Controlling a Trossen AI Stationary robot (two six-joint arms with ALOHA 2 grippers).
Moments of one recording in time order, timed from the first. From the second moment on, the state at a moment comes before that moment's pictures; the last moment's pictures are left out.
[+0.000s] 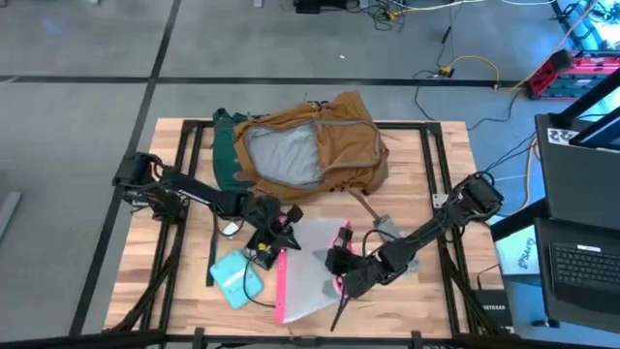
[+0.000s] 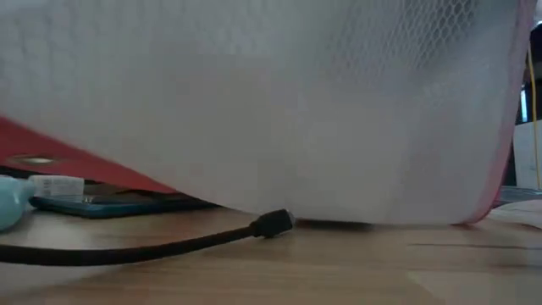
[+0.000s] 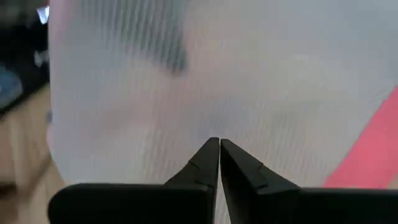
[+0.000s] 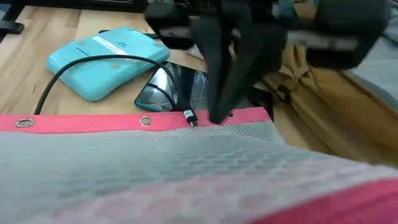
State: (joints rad) left arm -0.14 1.63 0.73 0.38 0.32 0.64; right arm 0.58 1.83 1.04 0.10 0.78 0.38
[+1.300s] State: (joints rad) left arm -0.15 1.75 0.74 0.68 0.22 0.53; right arm 0.55 1.83 1.04 0.12 0.73 0.39
